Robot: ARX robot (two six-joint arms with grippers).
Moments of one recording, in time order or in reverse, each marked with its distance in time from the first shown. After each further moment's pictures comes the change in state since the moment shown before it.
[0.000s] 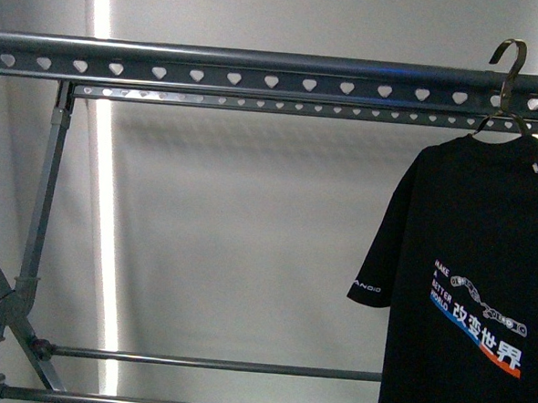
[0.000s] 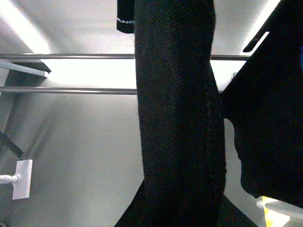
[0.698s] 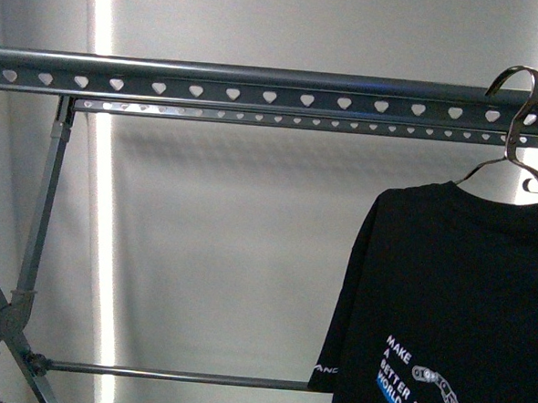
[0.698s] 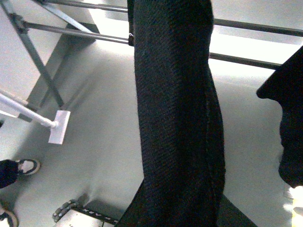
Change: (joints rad) left arm 0.000 0.293 0.068 0.198 0.001 -0.002; right arm -0.038 -0.464 -0.694 0.185 -0.215 -0.146
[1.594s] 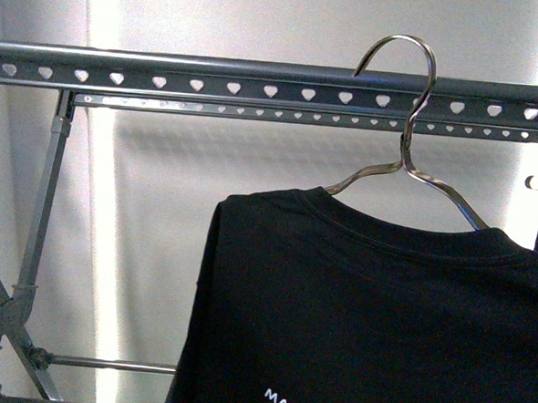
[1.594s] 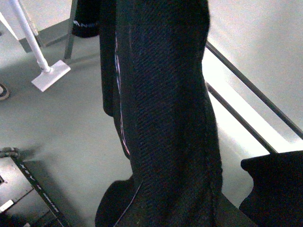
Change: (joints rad) left arm 0.016 0.530 0.589 -0.040 0.003 -0.021; right arm 0.041 -0.069 -0.149 0.043 -0.229 -0.551
